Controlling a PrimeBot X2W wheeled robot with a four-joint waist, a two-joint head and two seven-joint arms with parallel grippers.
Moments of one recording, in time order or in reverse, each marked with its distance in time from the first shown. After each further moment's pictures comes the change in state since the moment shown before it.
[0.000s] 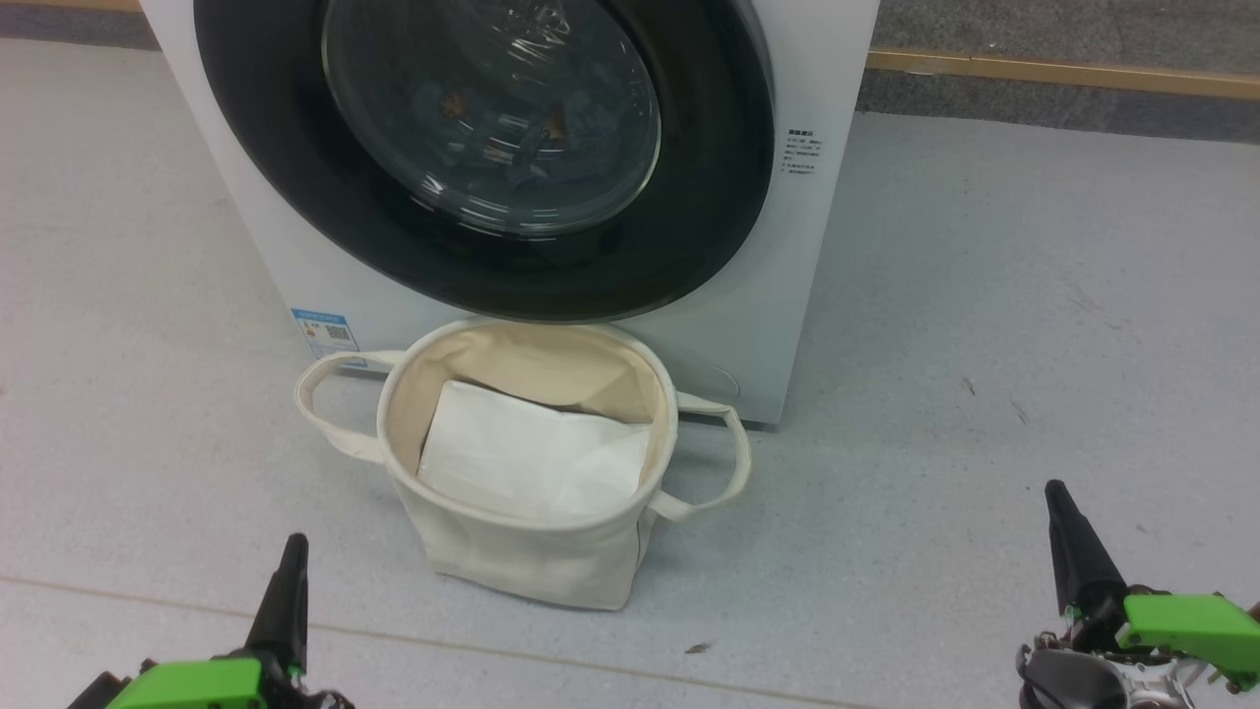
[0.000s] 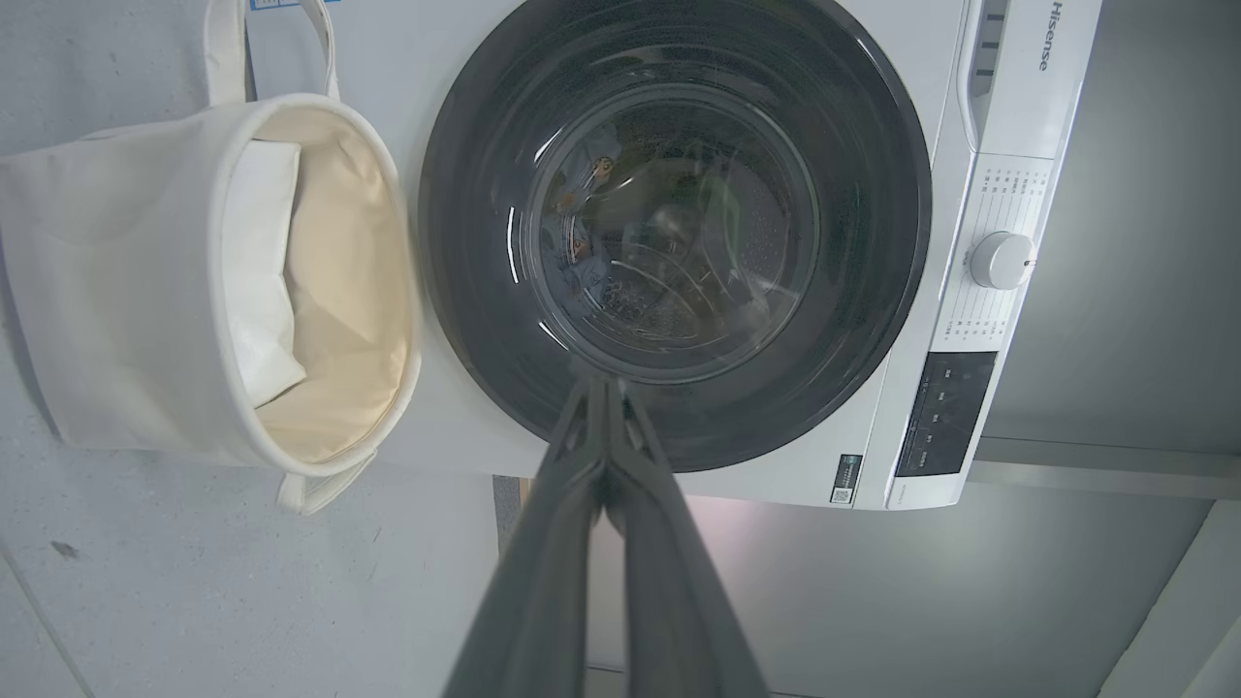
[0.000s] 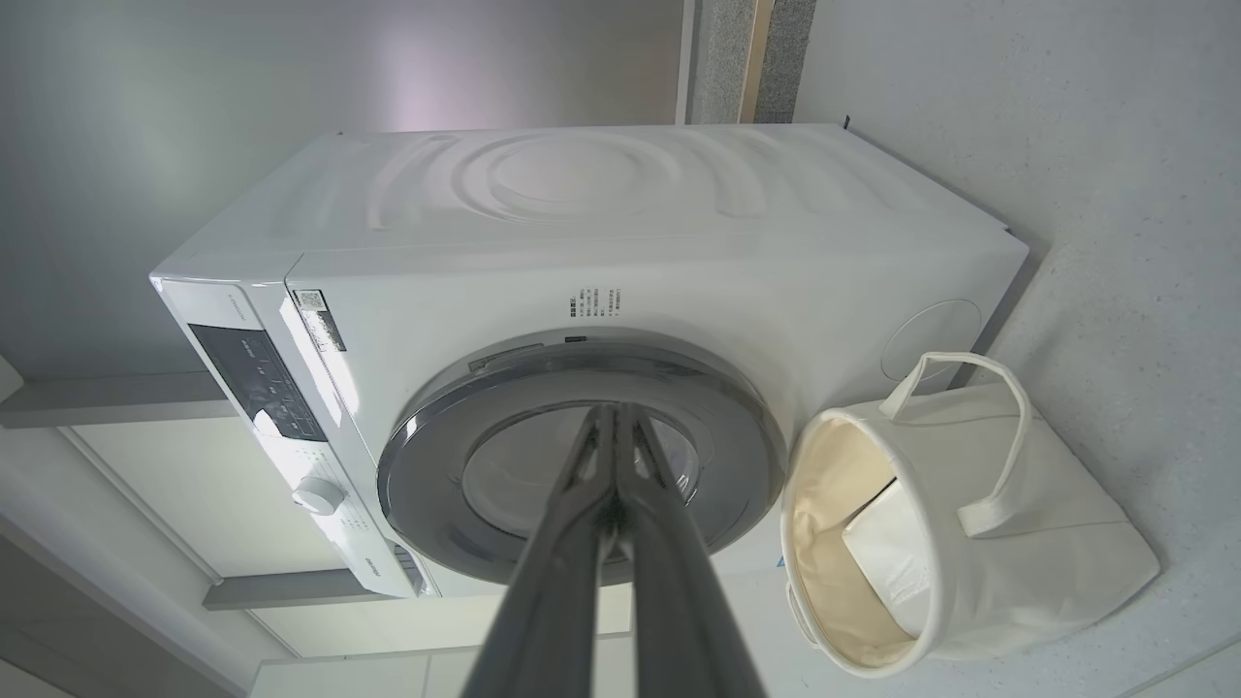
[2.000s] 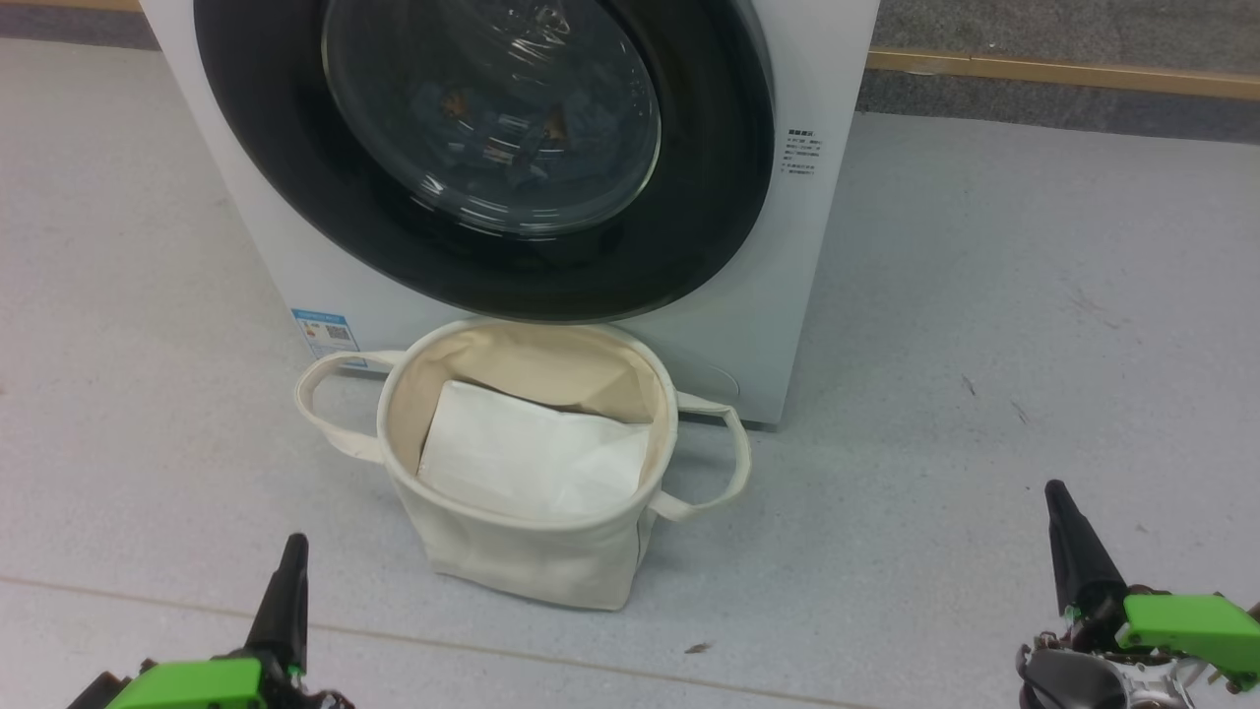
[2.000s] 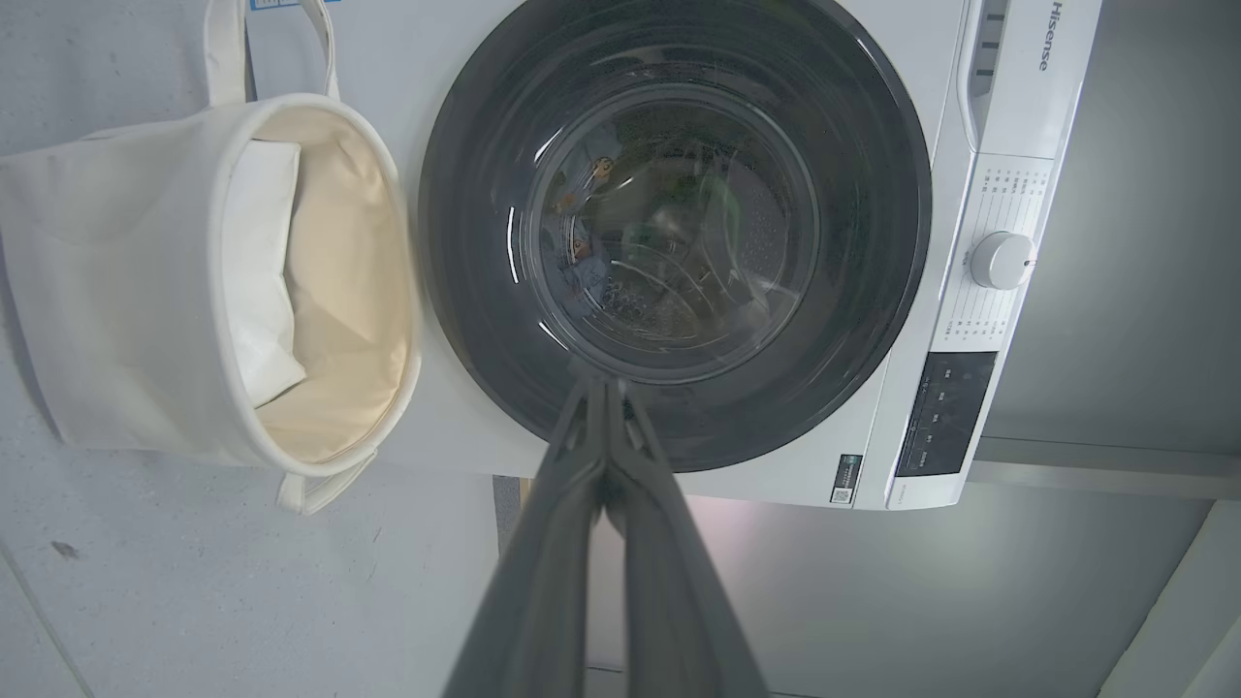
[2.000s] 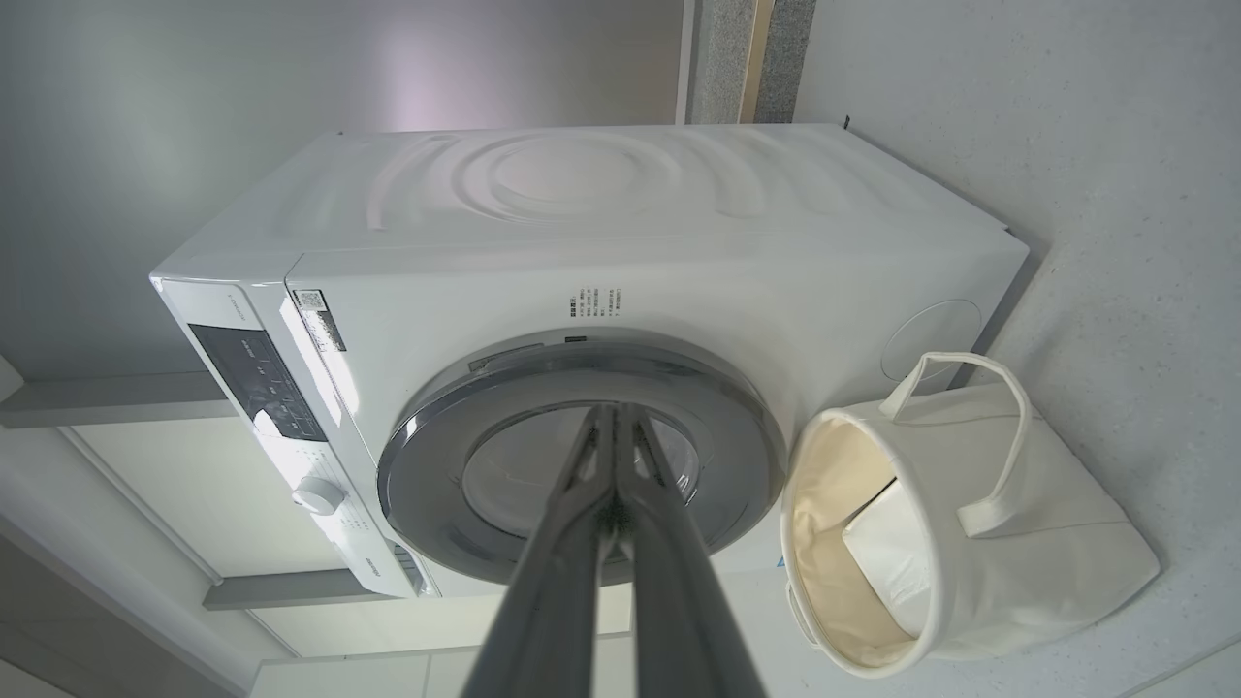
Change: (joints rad) left arm 0.000 0.000 0.000 0.000 0.000 0.000 0.000; right arm 0.000 0.000 0.000 0.000 0.000 0.000 0.000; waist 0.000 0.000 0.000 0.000
